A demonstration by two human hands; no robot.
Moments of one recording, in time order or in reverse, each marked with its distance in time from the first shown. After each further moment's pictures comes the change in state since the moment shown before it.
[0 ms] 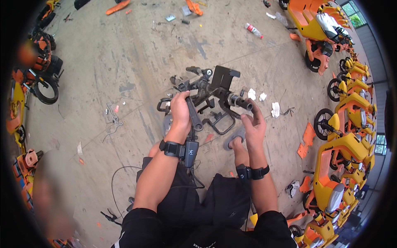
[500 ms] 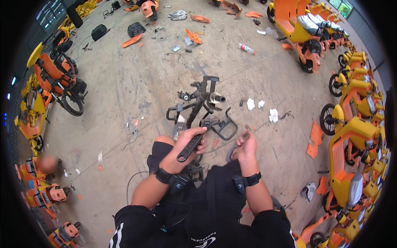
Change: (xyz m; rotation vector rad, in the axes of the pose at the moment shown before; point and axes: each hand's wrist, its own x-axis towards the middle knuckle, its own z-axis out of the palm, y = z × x) left_hand -0.191 0.004 -0.035 0.028 -0.547 -0.513; right_hand -0.120 -0.013 -0.064 0.807 0.314 0.494
